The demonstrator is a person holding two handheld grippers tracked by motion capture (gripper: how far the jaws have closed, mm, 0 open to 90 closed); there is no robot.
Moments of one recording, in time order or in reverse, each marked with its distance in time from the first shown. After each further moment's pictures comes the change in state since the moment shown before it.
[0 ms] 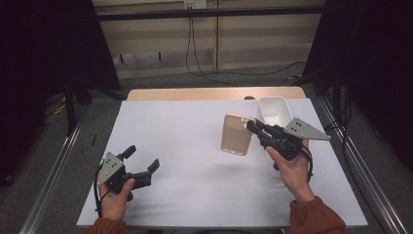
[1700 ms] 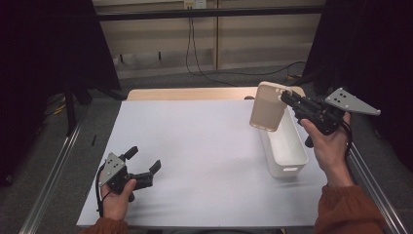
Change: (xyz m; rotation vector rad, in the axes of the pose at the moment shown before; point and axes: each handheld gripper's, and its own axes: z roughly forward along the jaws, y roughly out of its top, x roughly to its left) left arm -0.002 -0.002 0.002 0.009 -0.009 -0.003; right arm -0.057 0.067 -0.037 -0.039 -0.138 -0.050
